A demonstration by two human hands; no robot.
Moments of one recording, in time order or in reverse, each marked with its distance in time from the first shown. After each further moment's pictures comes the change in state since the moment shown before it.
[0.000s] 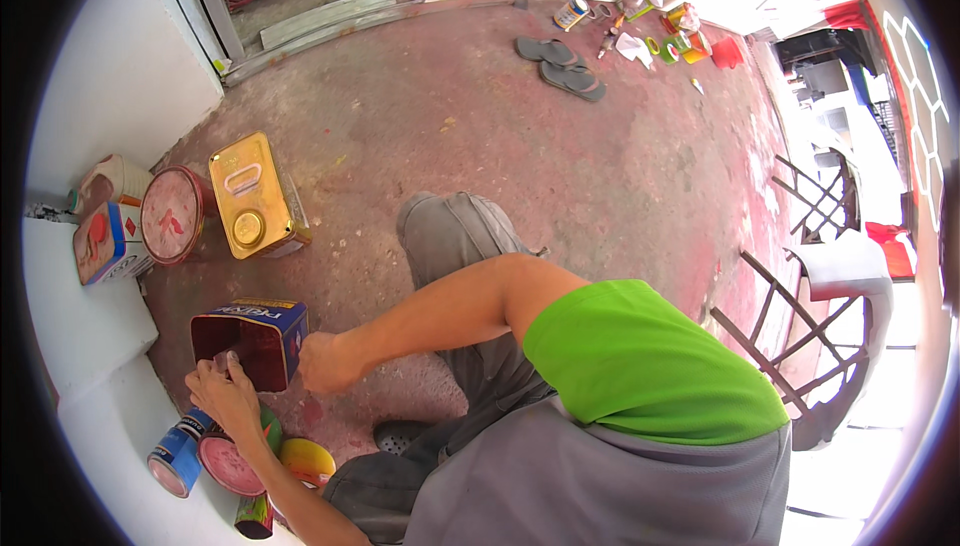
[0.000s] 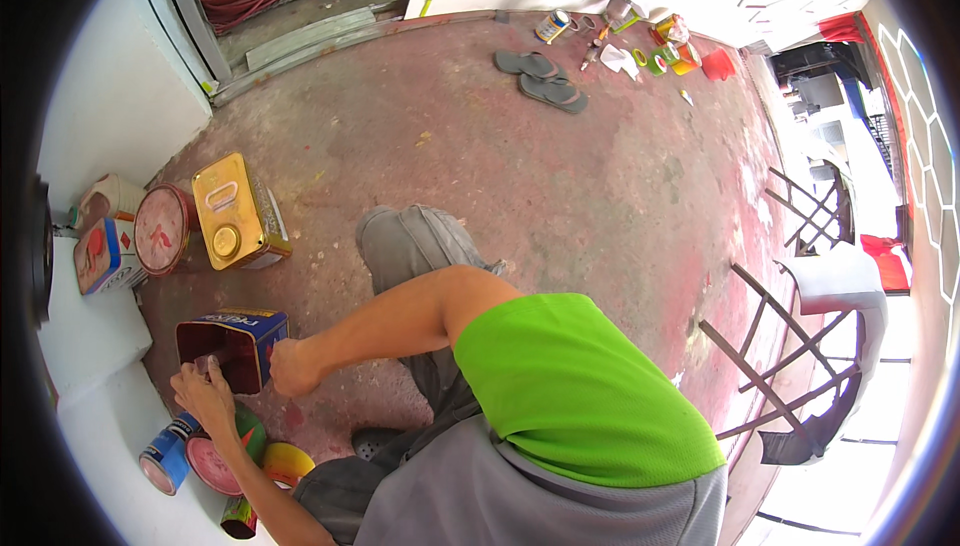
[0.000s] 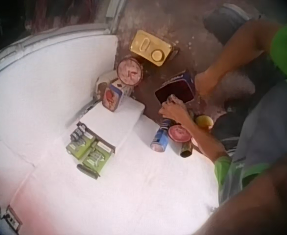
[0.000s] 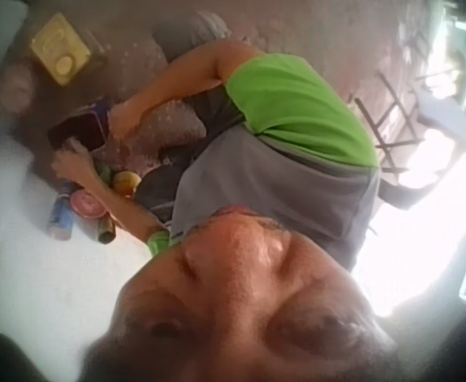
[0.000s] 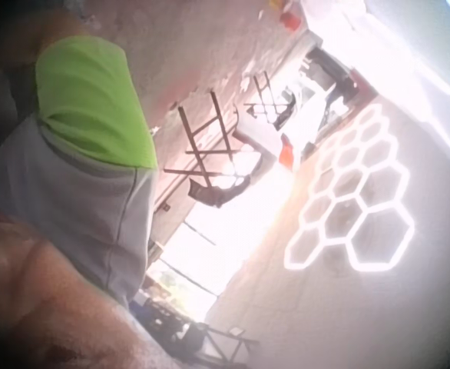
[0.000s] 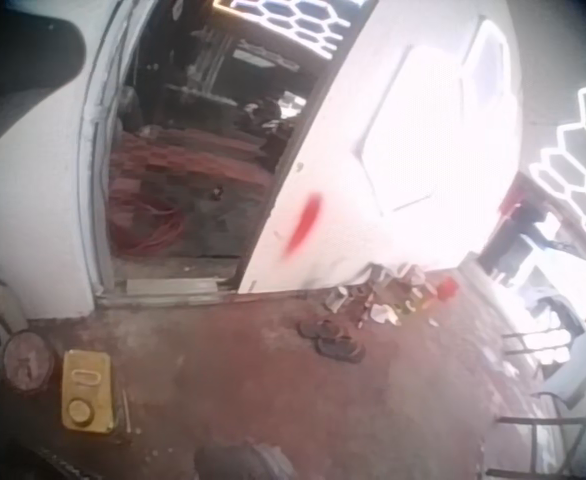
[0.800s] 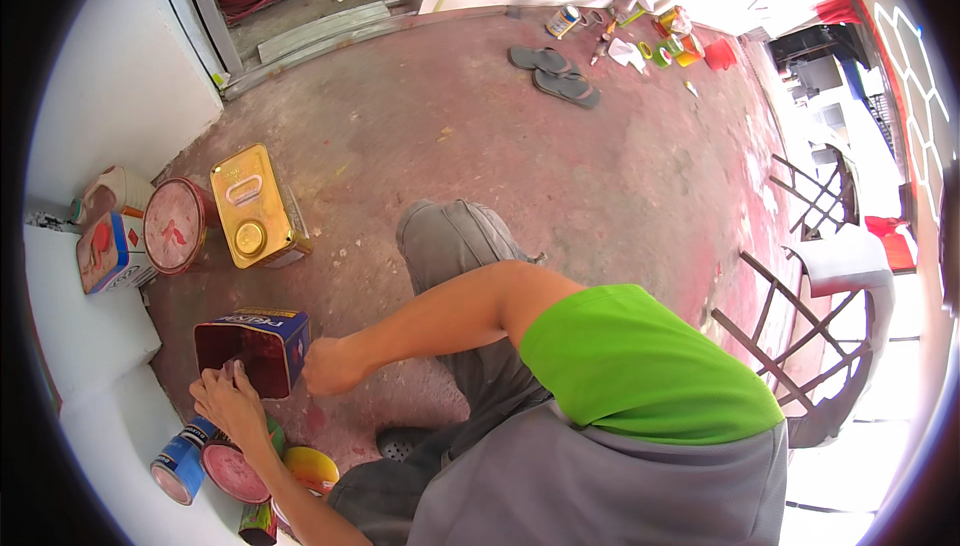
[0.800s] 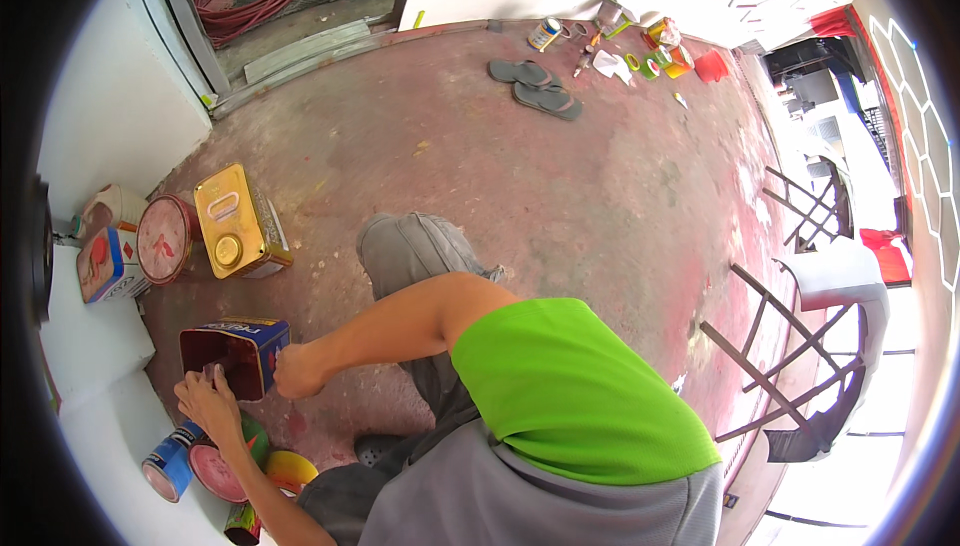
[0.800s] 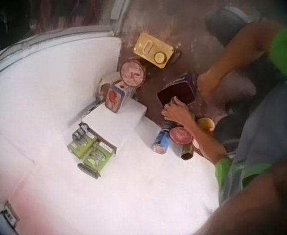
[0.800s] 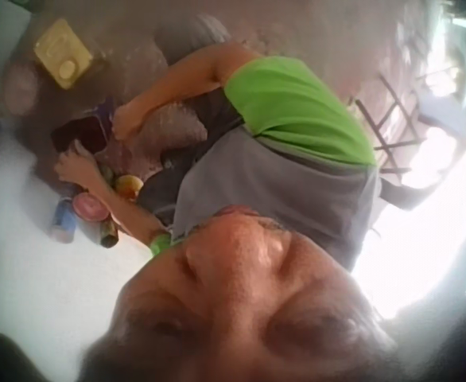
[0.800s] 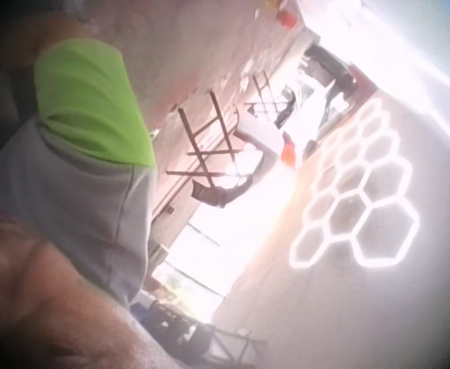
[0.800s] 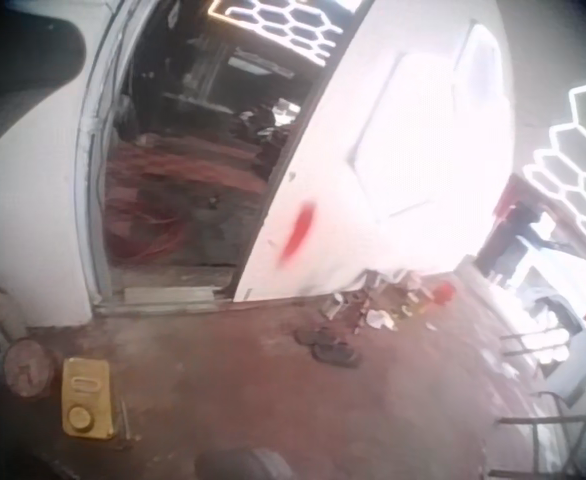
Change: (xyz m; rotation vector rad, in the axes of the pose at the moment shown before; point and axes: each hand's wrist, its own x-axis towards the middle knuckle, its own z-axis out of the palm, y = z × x) left_hand -0.007 0.000 -0.002 0.064 0.011 0.105; right_hand -0.001 0.006 0.014 0.033 0.032 -0.001
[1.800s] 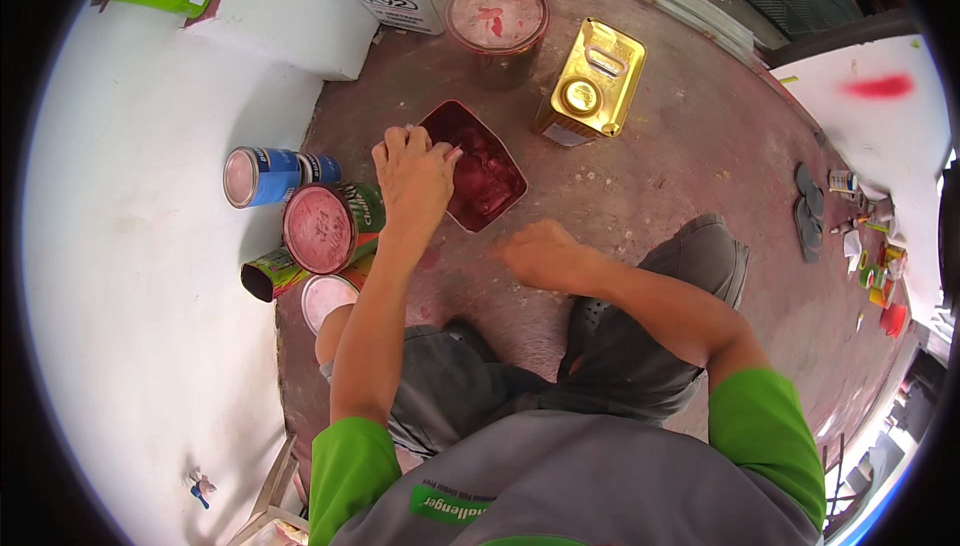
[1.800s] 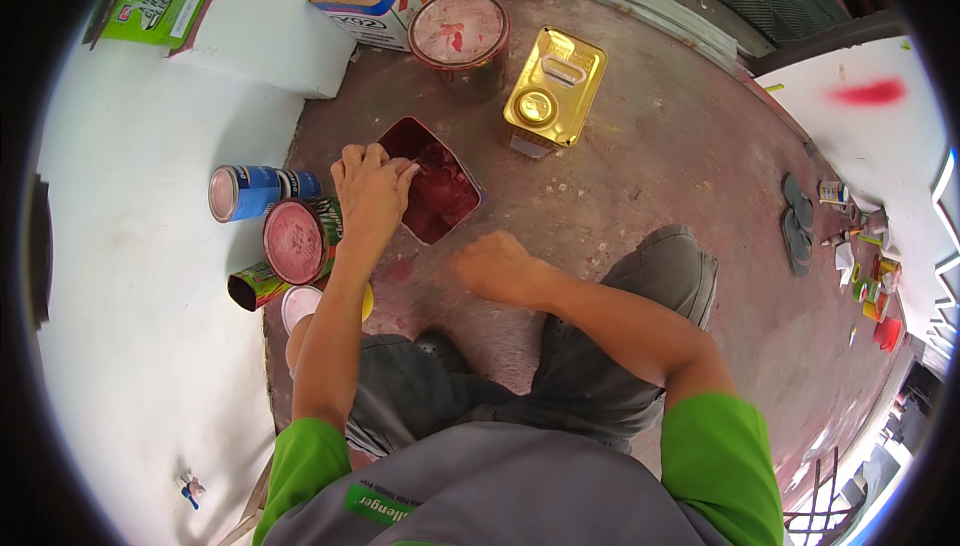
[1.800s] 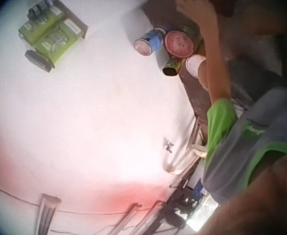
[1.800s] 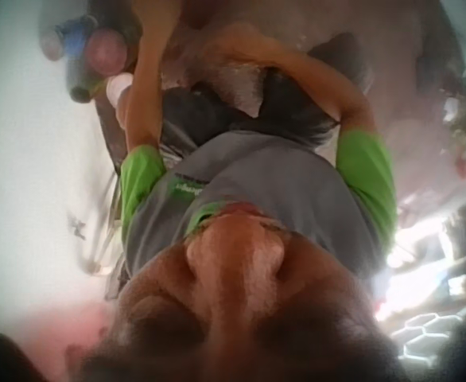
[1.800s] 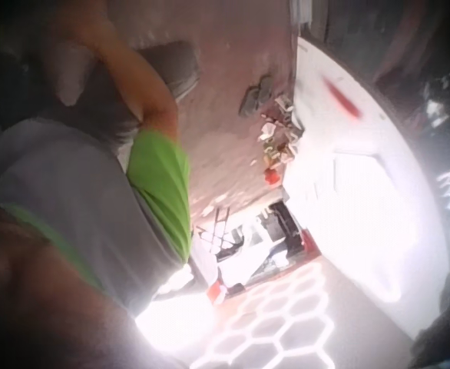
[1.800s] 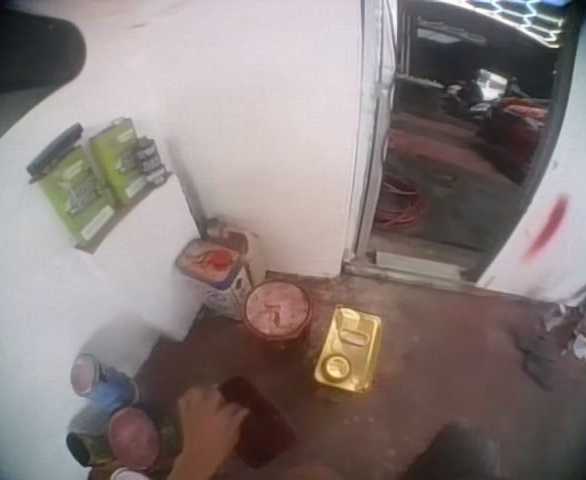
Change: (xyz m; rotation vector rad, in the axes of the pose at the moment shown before) left_hand 0.008 0.001 0.009 -0.162 0.270 -0.044; right_hand -0.026 -0.011 -0.037 0.078 -0.049 0.052
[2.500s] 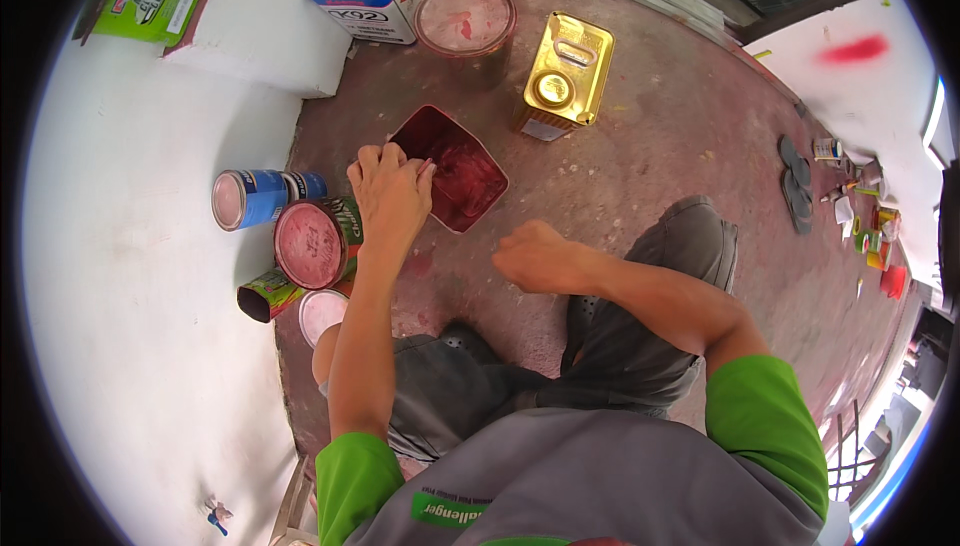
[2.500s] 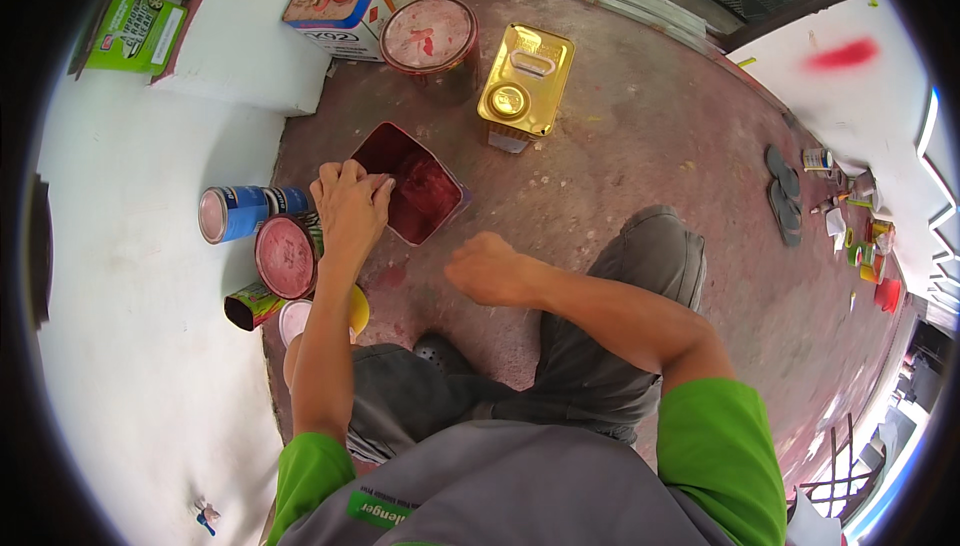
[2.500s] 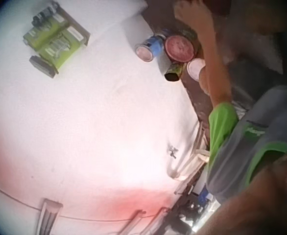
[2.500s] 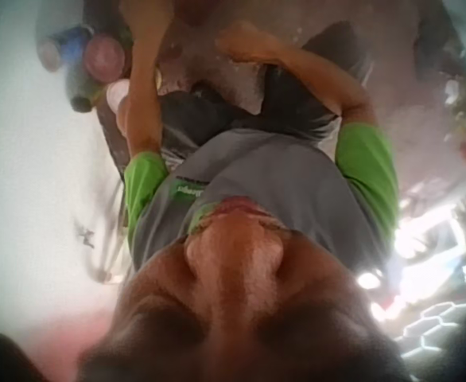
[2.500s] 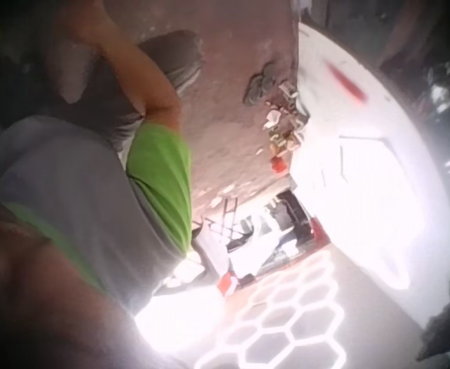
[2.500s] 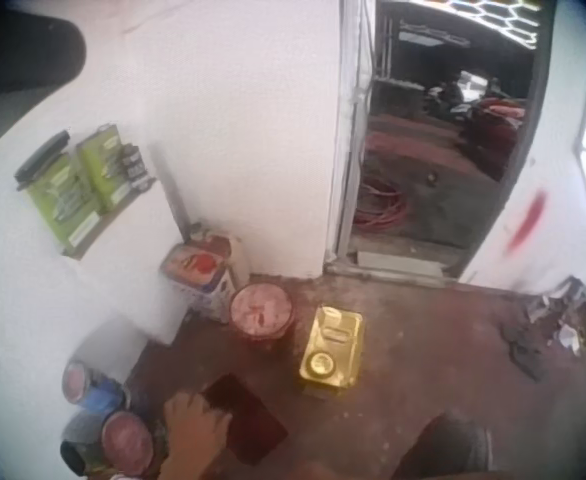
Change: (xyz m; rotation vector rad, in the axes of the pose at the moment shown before) left_hand -0.012 -0.008 -0.009 -0.070 -0.052 0.003; right_hand -0.009 -0.011 -0.012 -0.095 -0.040 -0.066
